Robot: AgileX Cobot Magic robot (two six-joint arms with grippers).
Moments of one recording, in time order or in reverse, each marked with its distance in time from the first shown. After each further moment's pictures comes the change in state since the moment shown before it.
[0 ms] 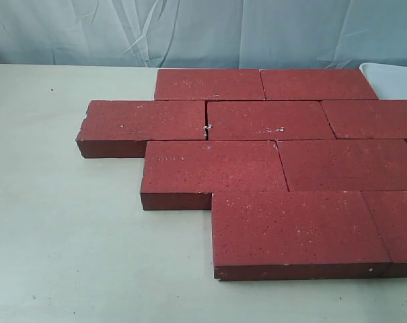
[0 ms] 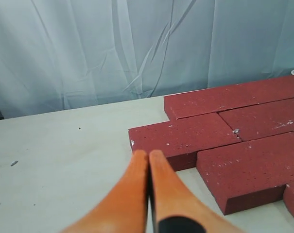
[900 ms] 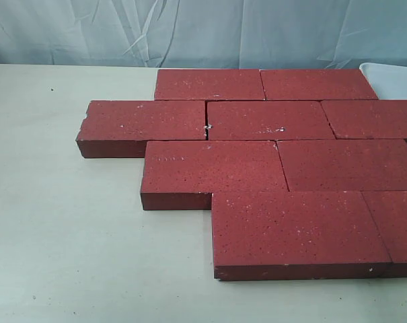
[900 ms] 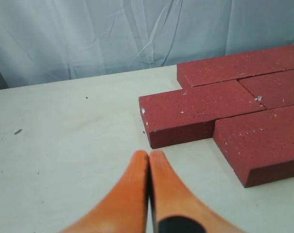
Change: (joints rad) left arm 0.000 -0.019 0.211 0.033 -0.117 0.002; right arm 0.000 0.000 0.000 0.000 0.000 0.000
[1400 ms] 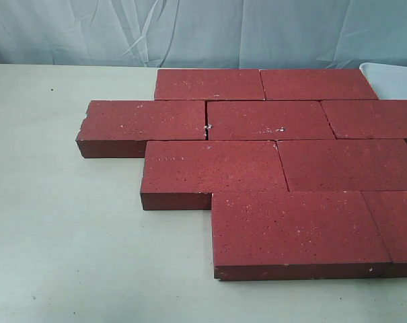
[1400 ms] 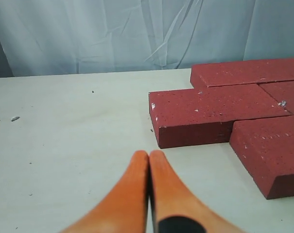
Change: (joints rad) left arm 0.000 -0.062 0.301 -0.054 -0.327 0.000; right arm 0.000 0.000 0.000 0.000 0.000 0.000
